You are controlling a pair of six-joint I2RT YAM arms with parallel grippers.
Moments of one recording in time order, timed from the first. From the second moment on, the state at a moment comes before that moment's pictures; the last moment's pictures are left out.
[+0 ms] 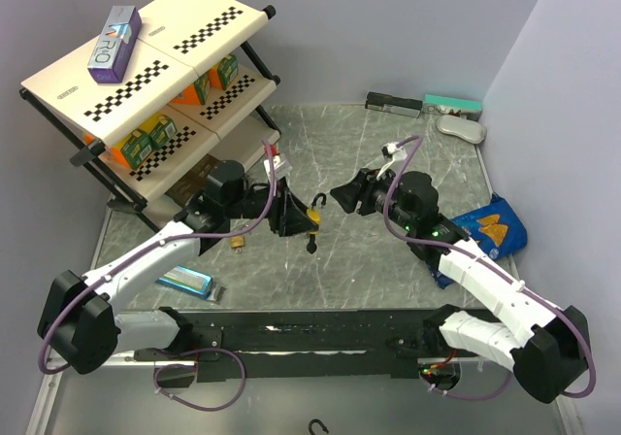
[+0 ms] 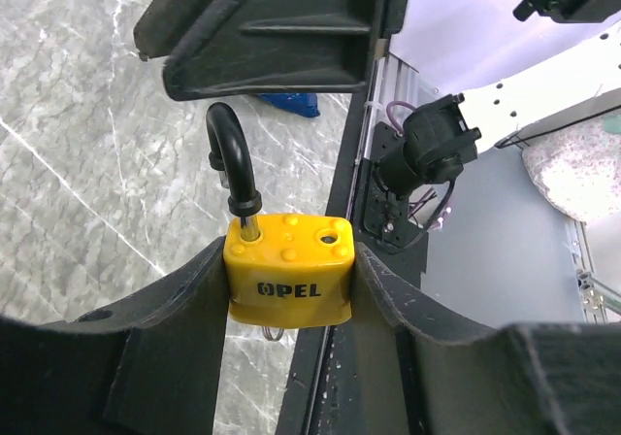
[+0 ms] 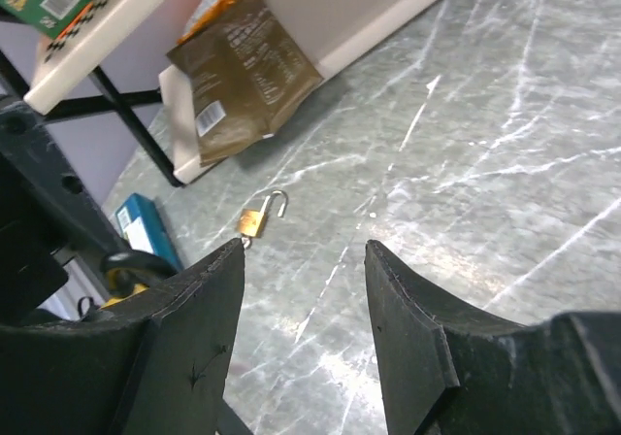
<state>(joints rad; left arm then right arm) -0.62 1.22 0.85 0.15 0.80 -0.34 0.54 1.01 0.74 0.07 -0.18 0.51</state>
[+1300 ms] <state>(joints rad) -0.71 1.17 0.85 0.00 0.41 -0.27 0.62 1.31 0.74 0.52 -0.40 0.89</state>
